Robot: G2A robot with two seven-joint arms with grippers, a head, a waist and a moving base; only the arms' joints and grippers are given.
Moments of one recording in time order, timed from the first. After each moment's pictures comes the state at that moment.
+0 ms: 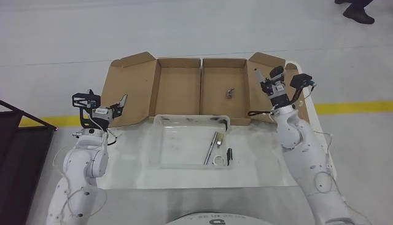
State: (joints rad) left arm 1.73 -1.15 -1.60 -1.80 1.33 0.00 0.00; right arm -1.41 -1.27 1.45 -1.37 -0.85 -0.42 -0.35
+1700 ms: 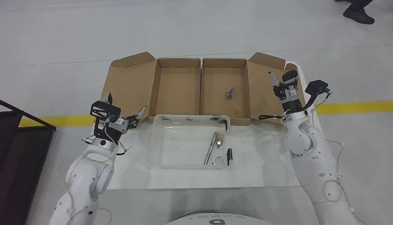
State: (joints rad) left arm 1.88 -1.14 -1.55 -2.04 1.48 -0.14 0.01; right arm -1.47 -1.26 1.52 -1.41 -0.83 -0.46 -0.36
